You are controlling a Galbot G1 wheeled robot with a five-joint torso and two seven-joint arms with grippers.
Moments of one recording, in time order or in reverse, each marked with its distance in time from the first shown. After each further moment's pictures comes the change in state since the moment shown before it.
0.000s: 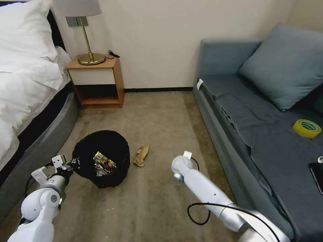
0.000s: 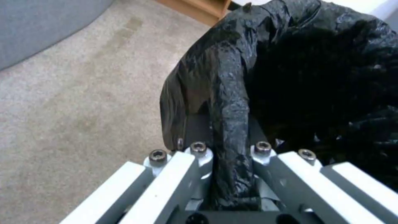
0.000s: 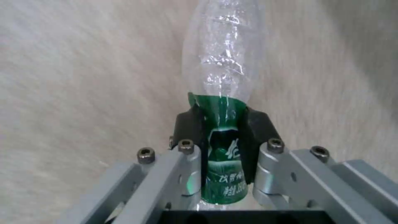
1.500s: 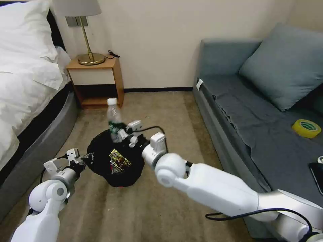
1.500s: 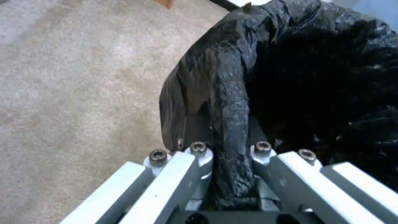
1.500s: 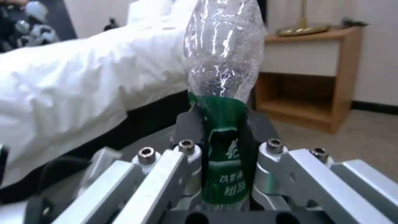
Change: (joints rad) left arm -0.026 0.007 0.061 -0.077 -0.077 0.111 0.009; right arm 0.173 -0.178 -0.513 0.652 -0.466 0.436 -0.718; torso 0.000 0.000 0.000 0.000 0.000
